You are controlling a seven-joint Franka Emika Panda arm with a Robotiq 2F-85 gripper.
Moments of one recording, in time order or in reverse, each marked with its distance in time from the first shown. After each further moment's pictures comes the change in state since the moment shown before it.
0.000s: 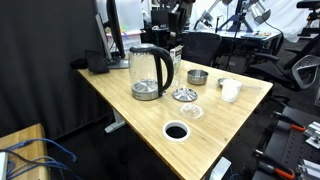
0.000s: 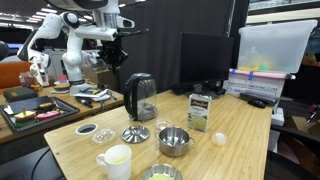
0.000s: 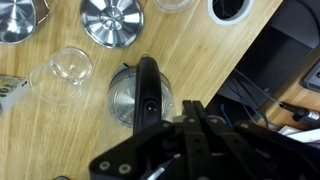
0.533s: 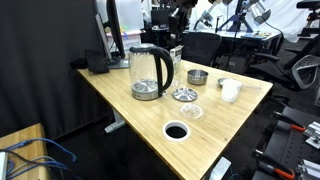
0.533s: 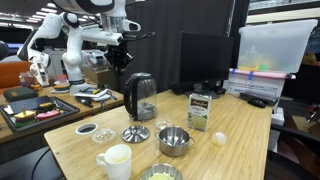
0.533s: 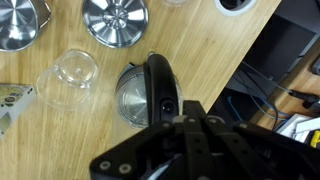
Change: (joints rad) arm -0.018 0.030 -0.021 0.000 0.045 0.039 -0.003
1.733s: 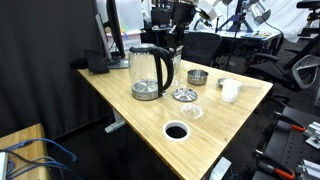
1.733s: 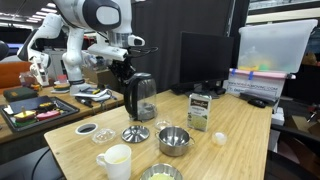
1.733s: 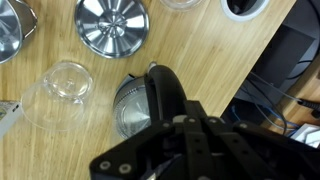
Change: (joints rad) arm -0.009 0.101 0.000 0.004 0.030 0.054 -0.037
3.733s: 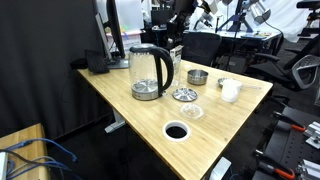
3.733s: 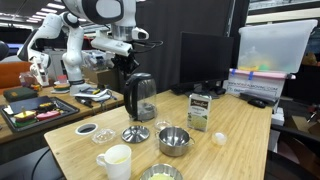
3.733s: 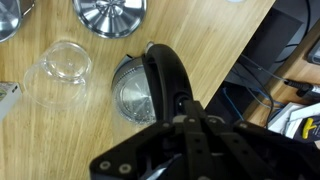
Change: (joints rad) arm -0.032 -0.036 -0.003 0.013 0.103 0.001 -0.103
